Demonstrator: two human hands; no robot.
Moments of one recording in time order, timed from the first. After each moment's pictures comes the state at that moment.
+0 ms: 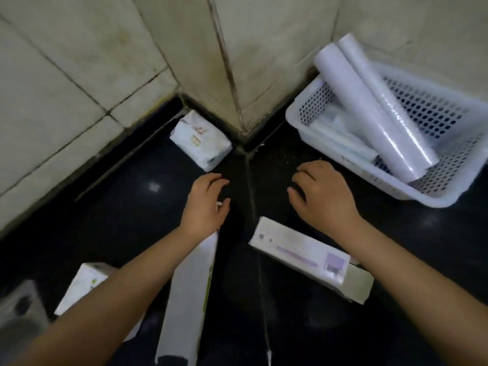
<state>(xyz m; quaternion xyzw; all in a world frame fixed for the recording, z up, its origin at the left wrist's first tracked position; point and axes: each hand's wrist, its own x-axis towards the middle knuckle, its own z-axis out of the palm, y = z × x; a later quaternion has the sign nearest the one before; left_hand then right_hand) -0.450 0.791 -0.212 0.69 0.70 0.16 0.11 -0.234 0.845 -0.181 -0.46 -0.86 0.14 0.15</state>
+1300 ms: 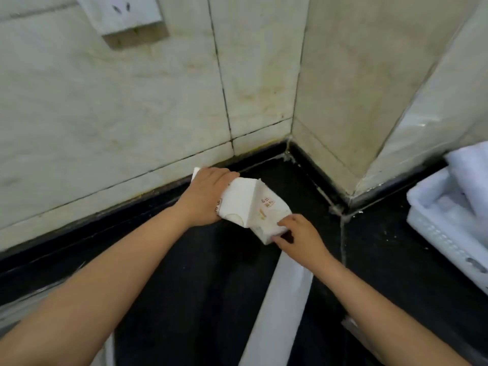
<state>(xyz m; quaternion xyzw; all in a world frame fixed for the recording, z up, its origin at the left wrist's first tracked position) -0.668 0.759 -0.156 0.69 0.72 0.06 0.02 -0.449 0.832 -0.221 -0.39 -0.85 0.35 0.08</state>
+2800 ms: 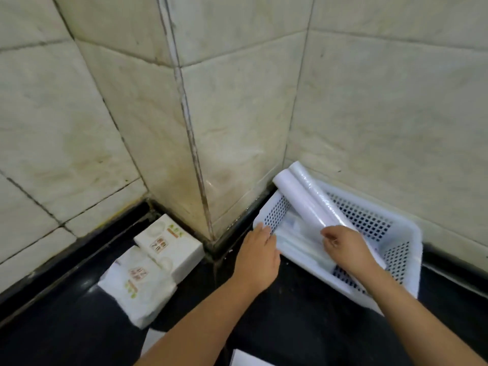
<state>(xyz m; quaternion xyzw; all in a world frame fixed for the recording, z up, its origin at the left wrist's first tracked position) -0.360 0.920 -0.195 0.79 0.59 0.18 0.07 -0.171 0.962 -0.176 -0.65 -0.71 0.20 0.17</state>
